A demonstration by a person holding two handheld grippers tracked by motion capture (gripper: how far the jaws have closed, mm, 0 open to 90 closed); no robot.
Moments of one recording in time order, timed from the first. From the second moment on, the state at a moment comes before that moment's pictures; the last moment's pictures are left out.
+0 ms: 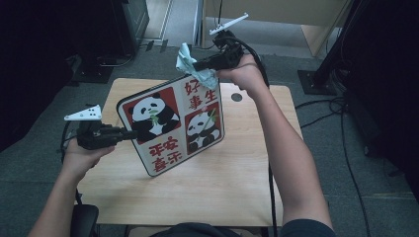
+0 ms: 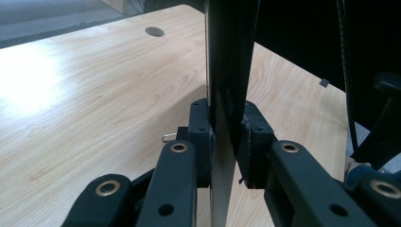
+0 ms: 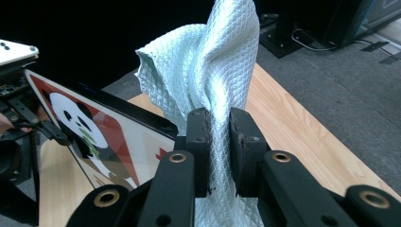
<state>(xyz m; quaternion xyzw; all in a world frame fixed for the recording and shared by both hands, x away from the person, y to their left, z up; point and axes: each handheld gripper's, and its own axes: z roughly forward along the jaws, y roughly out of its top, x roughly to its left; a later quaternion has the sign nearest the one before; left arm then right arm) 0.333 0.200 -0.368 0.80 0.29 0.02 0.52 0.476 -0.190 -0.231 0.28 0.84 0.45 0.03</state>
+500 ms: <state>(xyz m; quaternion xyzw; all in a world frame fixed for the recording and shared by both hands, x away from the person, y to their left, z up) 0.334 0.201 -0.369 0.80 0.29 0.02 0.52 0.477 -0.203 -0.231 0.30 0.84 0.45 0.05</state>
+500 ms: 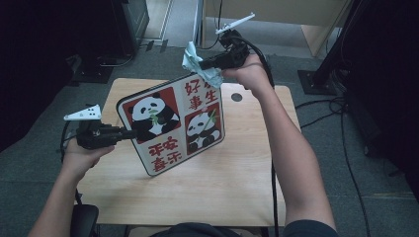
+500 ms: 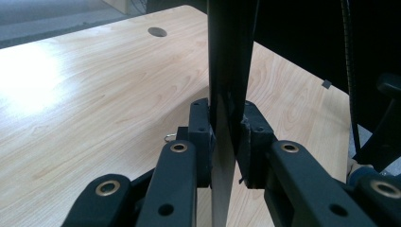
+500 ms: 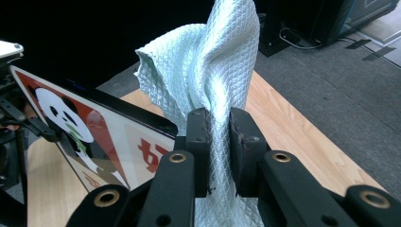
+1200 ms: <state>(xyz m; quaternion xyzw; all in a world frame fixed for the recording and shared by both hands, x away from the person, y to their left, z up) 0.334 0.201 -0.369 0.80 0.29 0.02 0.52 0.481 -0.223 -0.230 0.32 0.84 0.43 0.08</state>
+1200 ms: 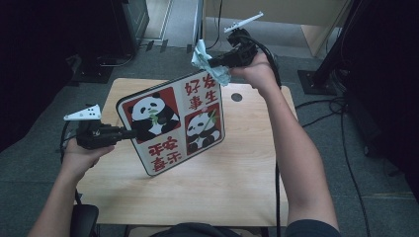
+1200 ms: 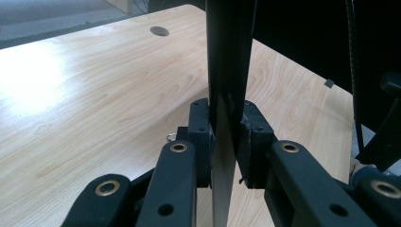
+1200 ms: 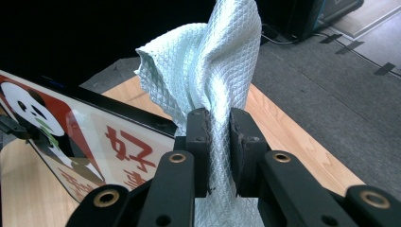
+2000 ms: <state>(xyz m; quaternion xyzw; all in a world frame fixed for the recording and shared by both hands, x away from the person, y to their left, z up) 0.334 0.200 -0.368 0.80 0.30 0.03 0.51 0.483 -0.245 -0.244 0.35 0.84 0.42 0.07</state>
